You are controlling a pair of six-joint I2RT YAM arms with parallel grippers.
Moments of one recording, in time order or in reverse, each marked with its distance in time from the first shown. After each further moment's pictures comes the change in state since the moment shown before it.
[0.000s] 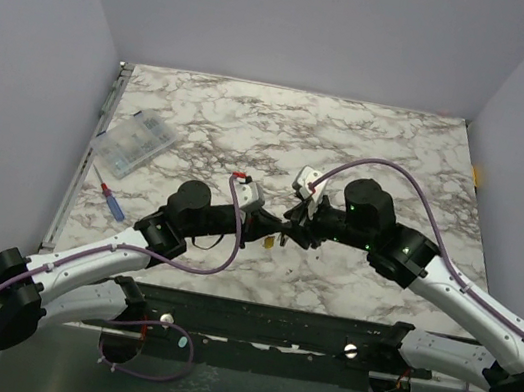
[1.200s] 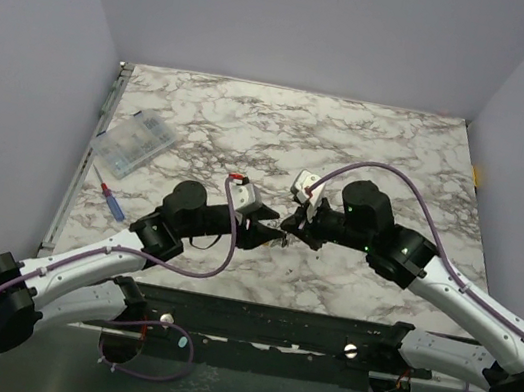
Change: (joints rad) left arm 0.000 -0.027 0.000 -0.016 0.006 0.027; right arm -0.001 -0.002 -0.011 -0.041 0.014 -0.048
